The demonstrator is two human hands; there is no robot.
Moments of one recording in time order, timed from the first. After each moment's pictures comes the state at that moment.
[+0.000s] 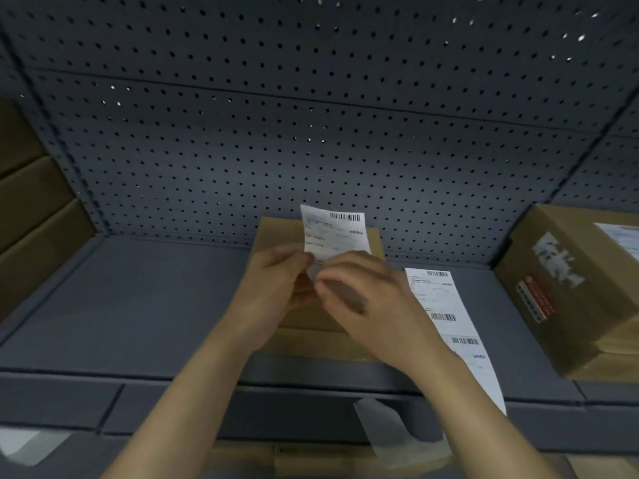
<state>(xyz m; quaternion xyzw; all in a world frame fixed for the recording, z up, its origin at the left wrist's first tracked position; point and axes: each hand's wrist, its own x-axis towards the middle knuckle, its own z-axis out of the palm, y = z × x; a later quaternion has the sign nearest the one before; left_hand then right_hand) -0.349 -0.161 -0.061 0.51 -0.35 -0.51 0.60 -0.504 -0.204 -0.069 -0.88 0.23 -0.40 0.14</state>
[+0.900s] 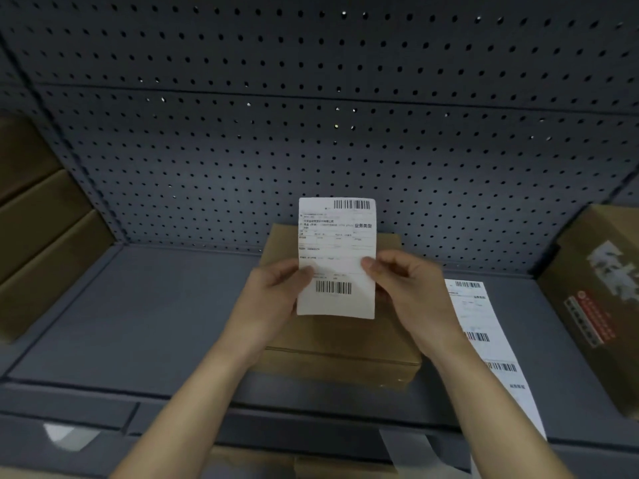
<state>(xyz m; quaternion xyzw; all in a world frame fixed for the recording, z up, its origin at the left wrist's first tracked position) -0.337 -0.187 -0.078 0.63 -0.37 -0.41 0.54 -0.506 -0.272 -0.090 -0.62 0.41 -0.41 0.53</state>
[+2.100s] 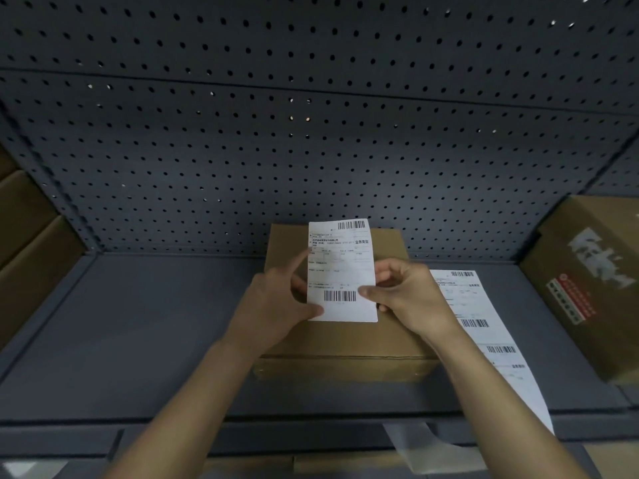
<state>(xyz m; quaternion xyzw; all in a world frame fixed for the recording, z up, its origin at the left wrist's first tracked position) -0.280 -0.207 -0.111 0.68 -0.60 -0.27 0.32 -0.485 -0.281 -0.111 -0.63 0.50 -0.32 0.50</state>
